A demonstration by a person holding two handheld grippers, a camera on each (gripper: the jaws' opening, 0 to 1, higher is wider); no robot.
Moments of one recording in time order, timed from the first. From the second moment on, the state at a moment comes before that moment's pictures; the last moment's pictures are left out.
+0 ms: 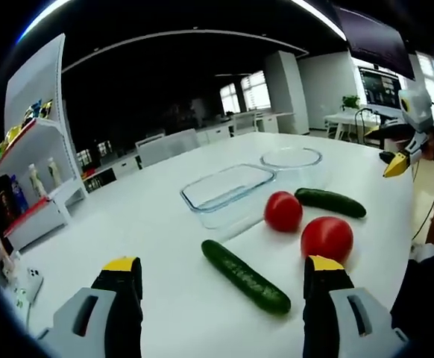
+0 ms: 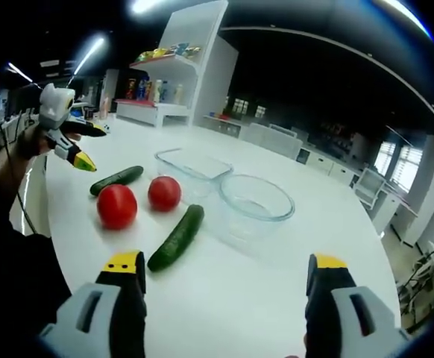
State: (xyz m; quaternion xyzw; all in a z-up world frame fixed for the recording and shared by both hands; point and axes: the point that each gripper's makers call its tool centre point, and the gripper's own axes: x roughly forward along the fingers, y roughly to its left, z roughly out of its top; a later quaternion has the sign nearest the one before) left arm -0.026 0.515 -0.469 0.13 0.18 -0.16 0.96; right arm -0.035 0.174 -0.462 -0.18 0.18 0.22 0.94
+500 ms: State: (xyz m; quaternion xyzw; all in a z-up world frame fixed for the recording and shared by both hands) left arm 0.009 0.497 -0.510 0.11 0.23 -0.18 0.95; right arm -0.037 0.170 -0.461 -0.18 0.17 0.22 0.94
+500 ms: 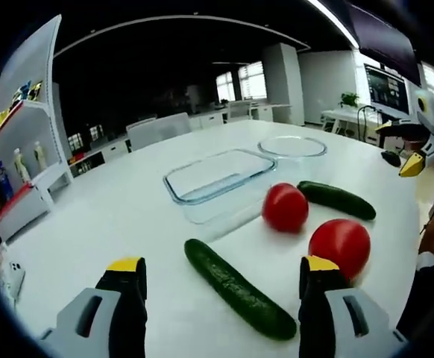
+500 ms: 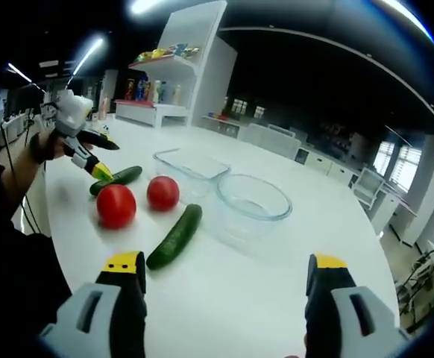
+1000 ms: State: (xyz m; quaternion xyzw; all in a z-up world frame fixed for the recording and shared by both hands) left arm 0.026 0.490 -0.550 0.05 0.27 -0.20 0.94; right arm -0.034 0.165 -0.461 -0.17 0.18 0.21 0.95
